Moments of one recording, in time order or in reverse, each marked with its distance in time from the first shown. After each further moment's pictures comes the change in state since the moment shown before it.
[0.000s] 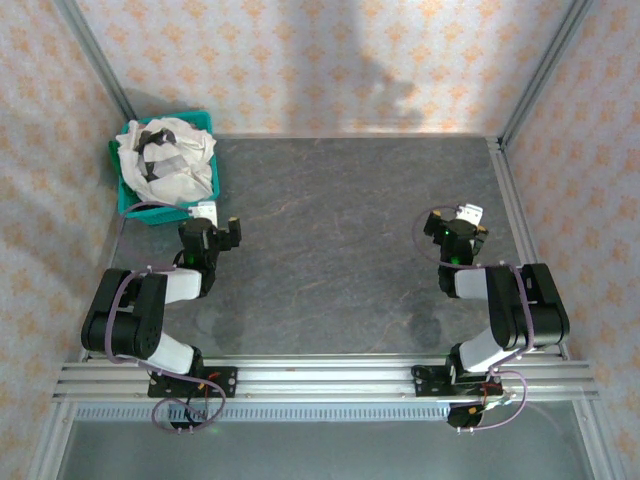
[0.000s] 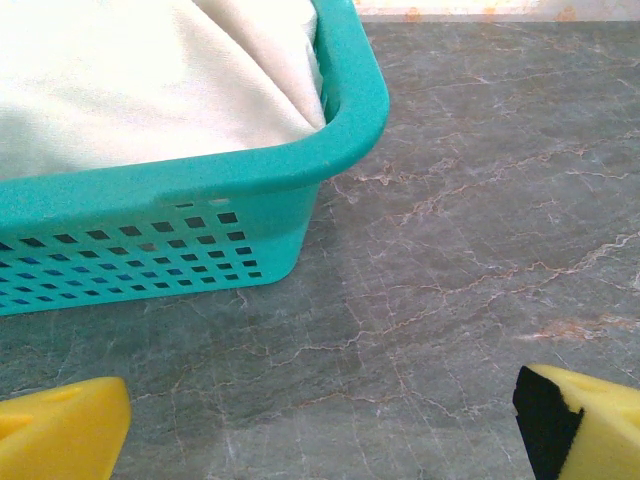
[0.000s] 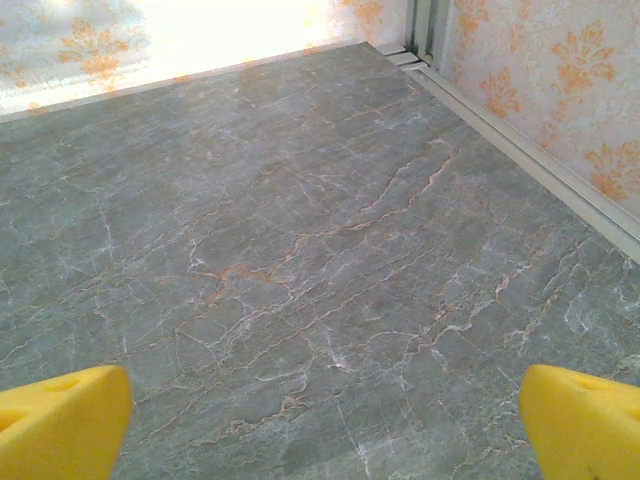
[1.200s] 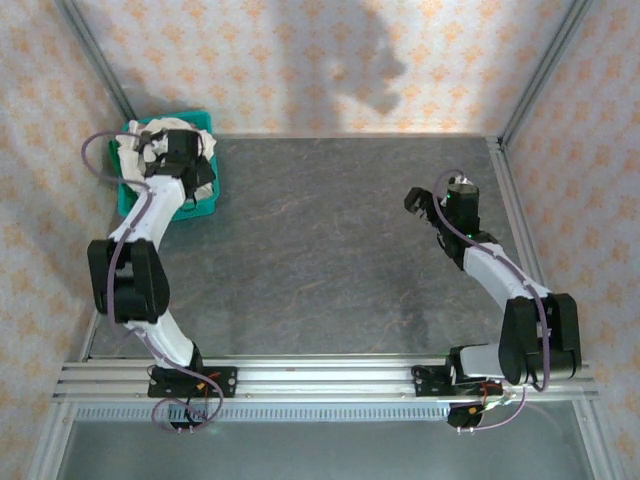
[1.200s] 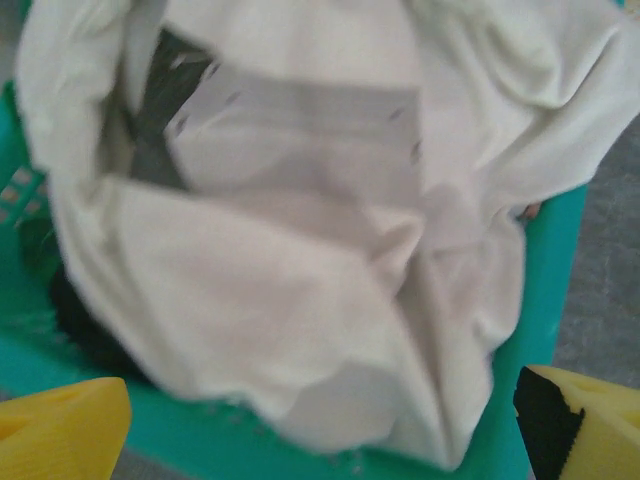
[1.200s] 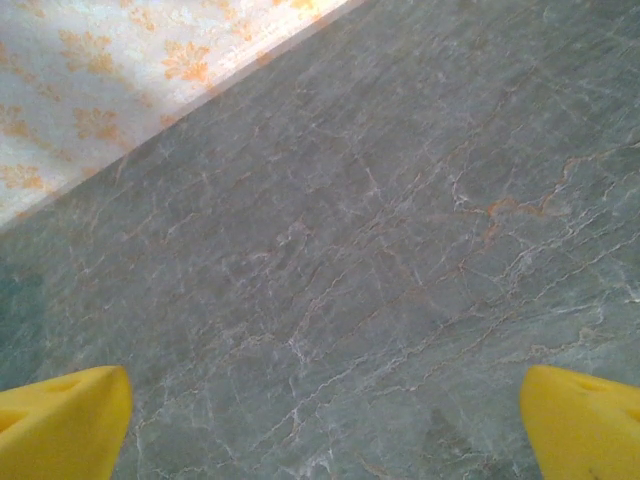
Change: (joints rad) left arm 0.109 0.261 1.041 -1.226 -0.160 -0.415; right arm 0.042 -0.189 0.352 -0.725 -0.406 0.337
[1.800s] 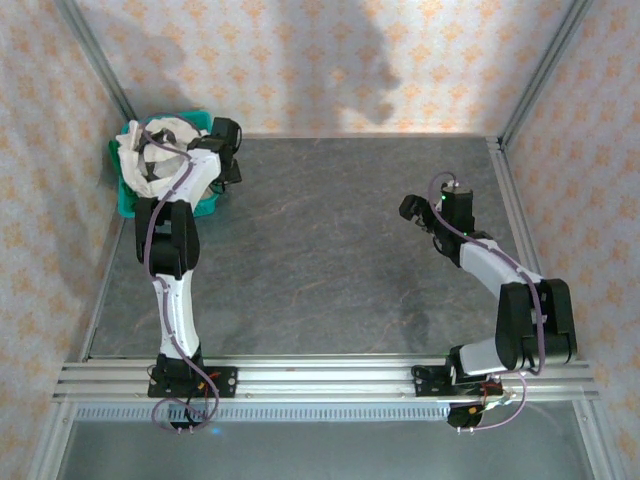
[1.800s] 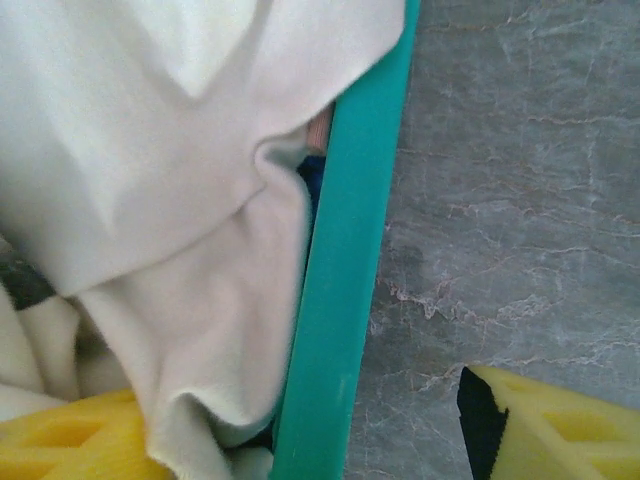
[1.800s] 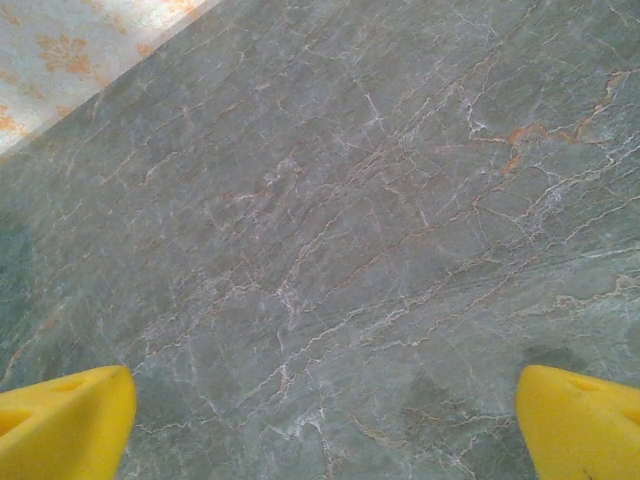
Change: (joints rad) left arm -0.115 0.402 0.404 -0.249 -0.001 0.076; right arm 0.000 0.074 0.000 -0.019 -0.061 -0.004
